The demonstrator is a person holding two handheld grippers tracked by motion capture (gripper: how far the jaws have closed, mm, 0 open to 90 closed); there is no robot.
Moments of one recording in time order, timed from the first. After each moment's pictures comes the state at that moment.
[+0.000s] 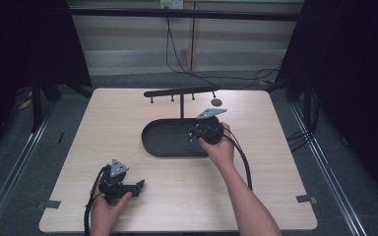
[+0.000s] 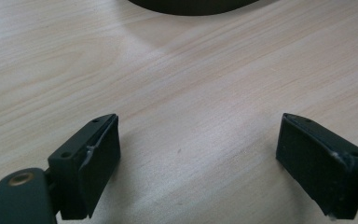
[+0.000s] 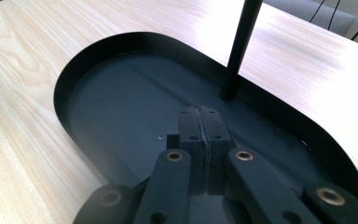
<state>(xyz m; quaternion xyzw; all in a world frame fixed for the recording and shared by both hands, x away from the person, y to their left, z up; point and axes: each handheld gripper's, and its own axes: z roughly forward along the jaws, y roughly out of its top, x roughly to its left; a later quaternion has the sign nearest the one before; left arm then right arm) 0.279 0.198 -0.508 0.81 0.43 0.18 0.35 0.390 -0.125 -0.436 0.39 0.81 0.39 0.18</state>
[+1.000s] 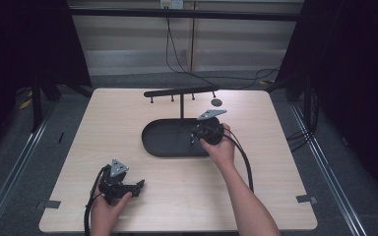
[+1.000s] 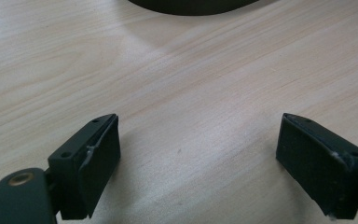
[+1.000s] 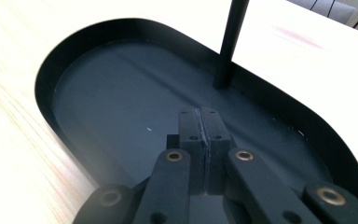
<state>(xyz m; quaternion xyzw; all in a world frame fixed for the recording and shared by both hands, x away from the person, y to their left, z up) 0.279 0.198 -0.508 0.81 0.43 0.18 0.35 0.395 -0.129 -0.447 0.39 0.82 0.38 0.18</state>
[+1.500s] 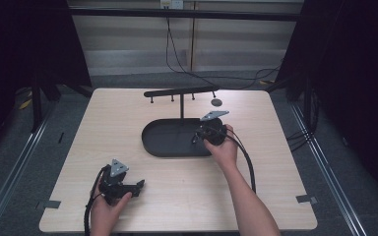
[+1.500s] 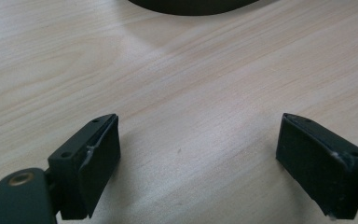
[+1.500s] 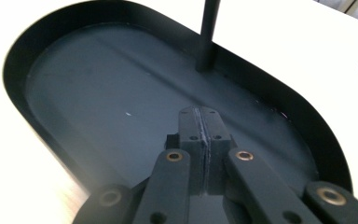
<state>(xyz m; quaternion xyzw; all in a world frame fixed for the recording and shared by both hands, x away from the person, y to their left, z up) 0.279 0.198 -0.508 0.81 0.43 0.18 0.35 0.397 -0.141 -0.457 0.41 0.82 0.36 0.19</state>
